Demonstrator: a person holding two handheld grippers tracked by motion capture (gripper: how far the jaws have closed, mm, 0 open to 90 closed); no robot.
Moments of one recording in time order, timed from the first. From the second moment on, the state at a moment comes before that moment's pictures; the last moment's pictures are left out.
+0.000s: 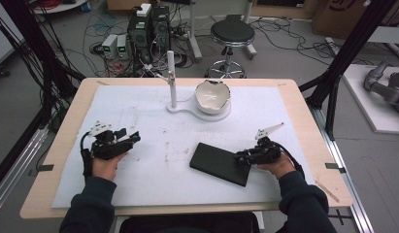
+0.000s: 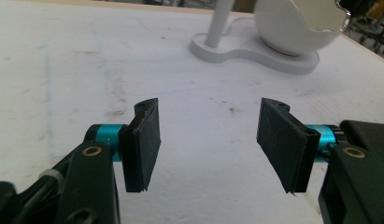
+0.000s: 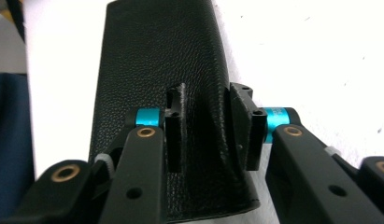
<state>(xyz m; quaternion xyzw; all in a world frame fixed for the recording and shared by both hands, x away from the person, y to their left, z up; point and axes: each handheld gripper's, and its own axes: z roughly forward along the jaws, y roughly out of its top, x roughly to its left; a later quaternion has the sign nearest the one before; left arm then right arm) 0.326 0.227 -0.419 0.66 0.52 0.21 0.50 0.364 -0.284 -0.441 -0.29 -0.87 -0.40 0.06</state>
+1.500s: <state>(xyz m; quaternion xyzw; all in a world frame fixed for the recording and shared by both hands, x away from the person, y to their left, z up) 0.329 0.228 -0.422 0.65 0.52 0.21 0.51 0.338 -0.317 -0.393 -0.27 -0.82 -0.49 -0.14</state>
